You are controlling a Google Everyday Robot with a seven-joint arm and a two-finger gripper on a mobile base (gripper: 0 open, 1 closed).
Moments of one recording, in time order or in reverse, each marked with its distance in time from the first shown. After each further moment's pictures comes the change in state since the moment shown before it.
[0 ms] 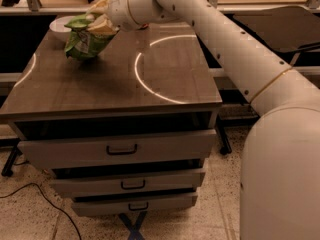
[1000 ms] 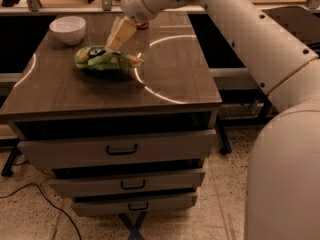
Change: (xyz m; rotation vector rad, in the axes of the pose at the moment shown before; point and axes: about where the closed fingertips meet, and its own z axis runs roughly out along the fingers) arm 0.010 -0.003 -0.046 -0.046 0.159 0.003
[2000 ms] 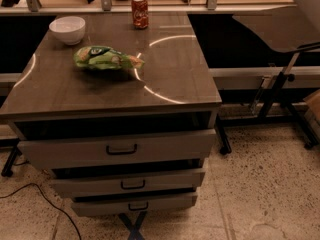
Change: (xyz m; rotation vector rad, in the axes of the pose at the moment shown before) arm -0.052 -0.077 -0.175 0.525 0.166 -0.166
